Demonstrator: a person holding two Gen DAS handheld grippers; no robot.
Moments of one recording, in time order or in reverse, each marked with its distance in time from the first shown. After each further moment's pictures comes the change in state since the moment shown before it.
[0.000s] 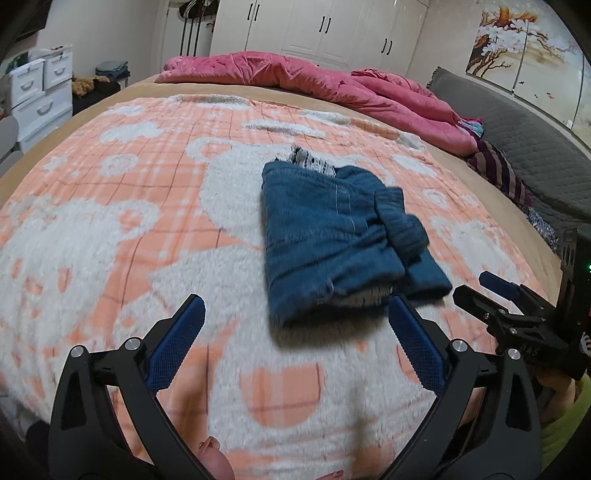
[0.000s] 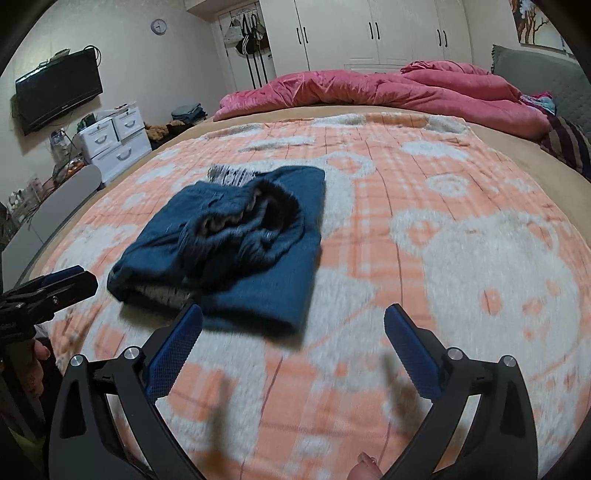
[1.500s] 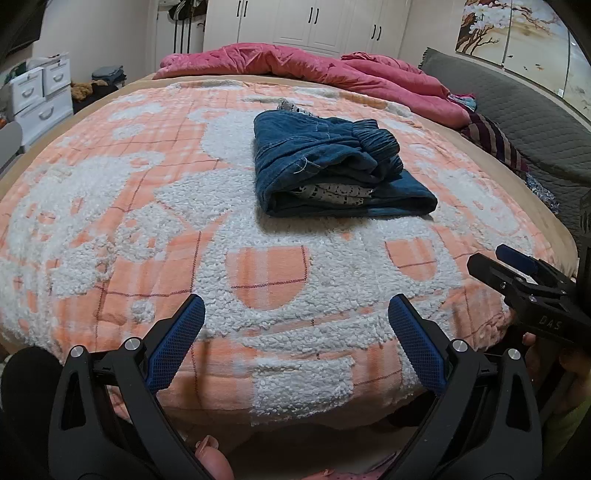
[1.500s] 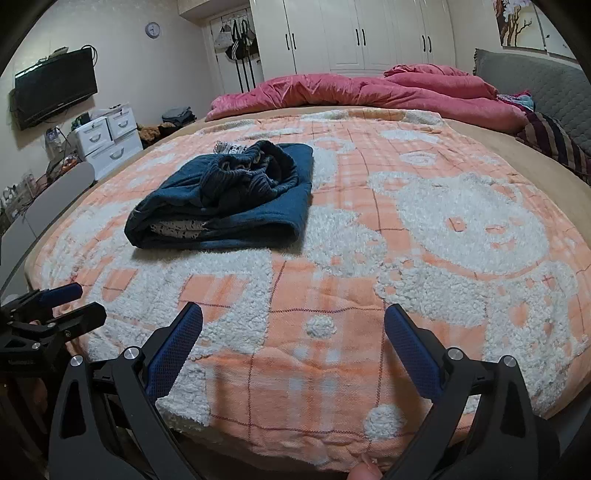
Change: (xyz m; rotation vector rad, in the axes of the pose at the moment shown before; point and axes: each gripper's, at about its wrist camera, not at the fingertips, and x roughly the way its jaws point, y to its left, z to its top) left arm -0.021 -0.019 -0.077 0.054 0.020 0.032; right arm -0.039 0.011 -0.065 0.009 -0.027 -0.061
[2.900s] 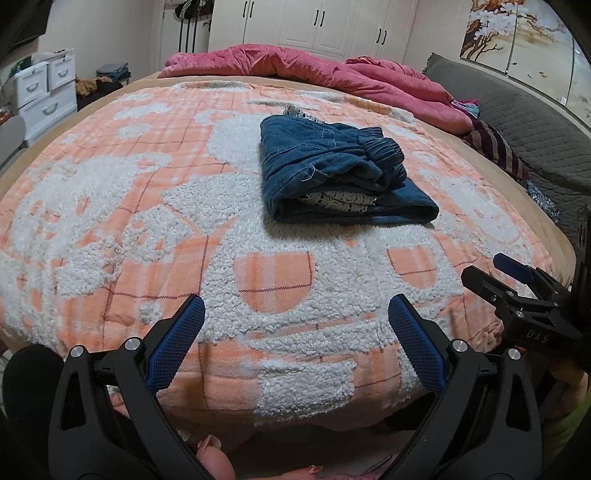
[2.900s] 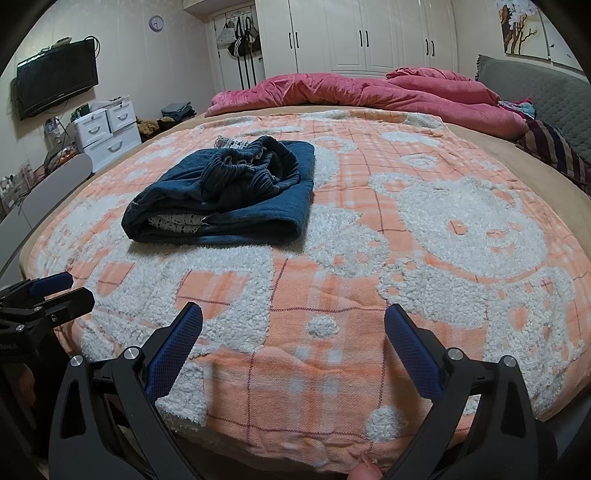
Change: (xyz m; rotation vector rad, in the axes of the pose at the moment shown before) left arm -0.006 0.004 0.003 -0.021 -0.007 0.002; right arm 0.003 0.003 -0.001 -0.025 0.001 -0.018
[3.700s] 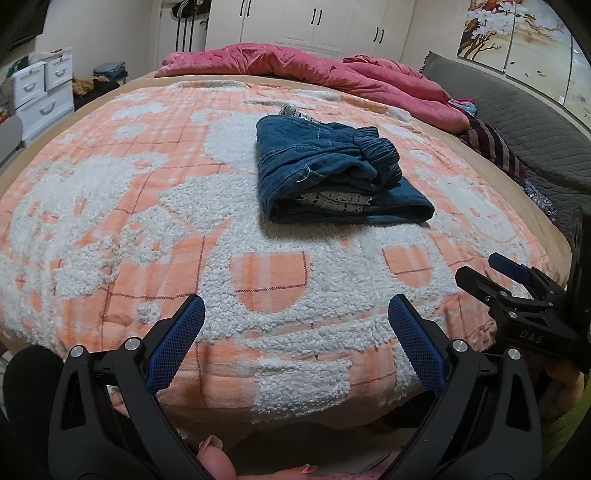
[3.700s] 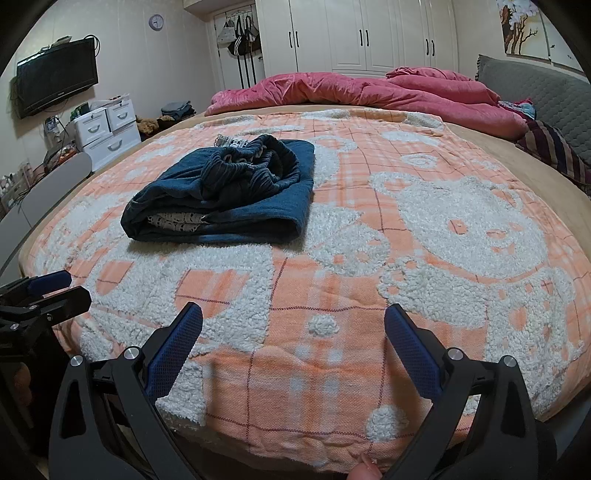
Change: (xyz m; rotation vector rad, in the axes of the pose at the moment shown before) left arm -0.003 -0.001 0.000 0.001 0.005 -0.017; right arm 0.002 0.002 -0.001 -0.007 0.004 -0.002
